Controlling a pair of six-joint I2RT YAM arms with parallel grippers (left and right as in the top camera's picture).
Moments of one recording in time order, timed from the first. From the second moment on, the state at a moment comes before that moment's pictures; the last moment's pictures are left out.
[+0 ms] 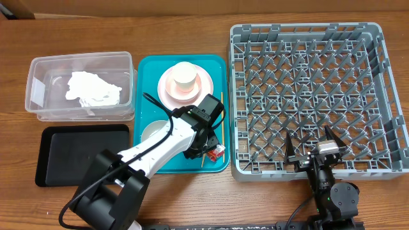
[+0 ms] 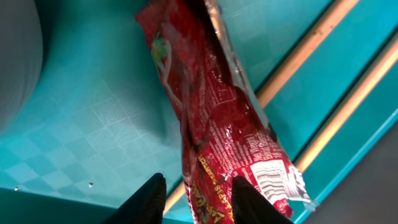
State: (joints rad) left arm -0.64 1.75 1.07 -0.78 0.06 -1.07; right arm 0.16 0.01 0.02 -0.03 0.02 -0.13
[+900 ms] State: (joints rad) left arm -0.64 1.75 1.06 -0.75 0.02 -1.07; right arm 0.16 0.01 0.02 -0.03 0.02 -0.13
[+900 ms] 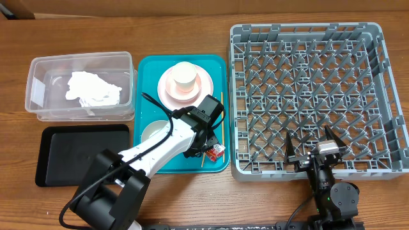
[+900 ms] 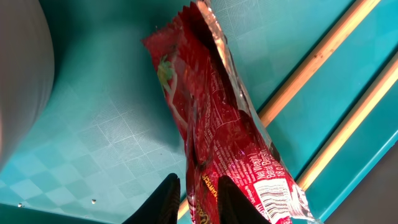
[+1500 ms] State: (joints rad) left arm -0.64 1.75 1.06 -0.75 0.02 -1.07; right arm 0.16 0.01 0.02 -0.03 0.02 -0.13
